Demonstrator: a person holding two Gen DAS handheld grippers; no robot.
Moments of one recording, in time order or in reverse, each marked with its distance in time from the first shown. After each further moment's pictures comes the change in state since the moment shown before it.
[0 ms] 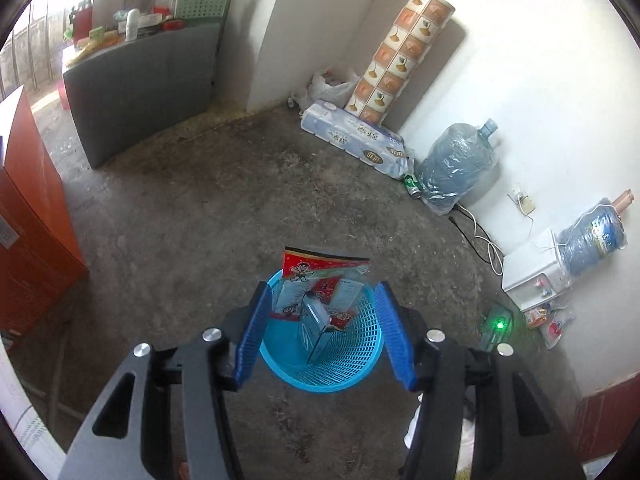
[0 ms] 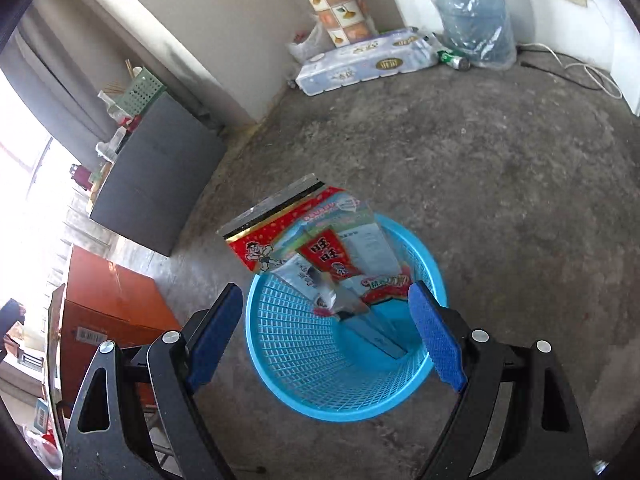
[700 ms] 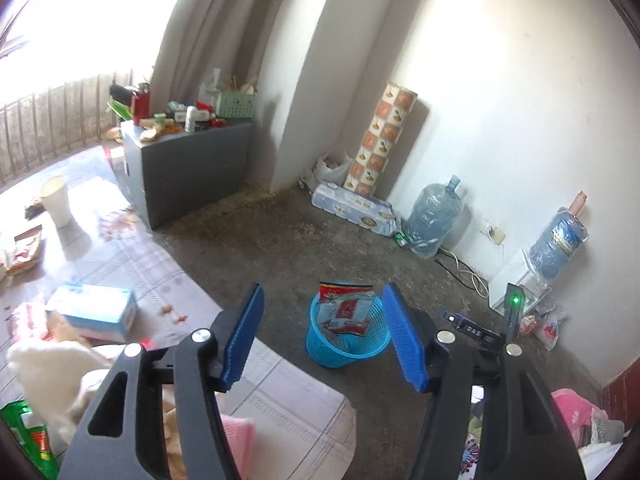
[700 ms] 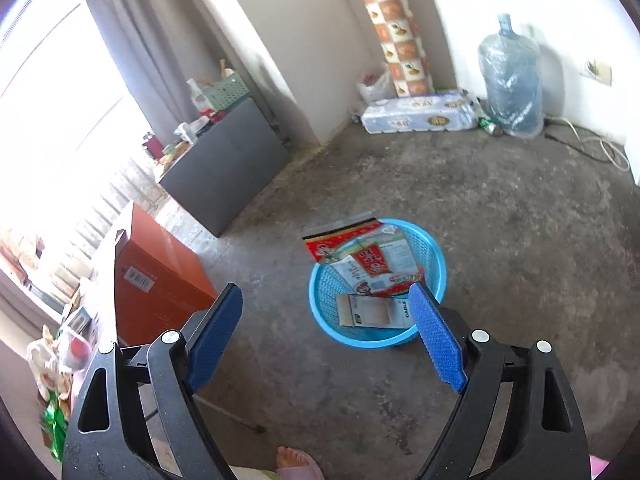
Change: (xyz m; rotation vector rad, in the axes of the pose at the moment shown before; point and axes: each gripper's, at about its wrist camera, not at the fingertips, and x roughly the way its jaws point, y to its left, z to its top) left arm -0.307 0.081 -0.137 0.067 -0.333 0.017; right arm -0.160 0.058 -0.071 -0.266 -0.136 0.104
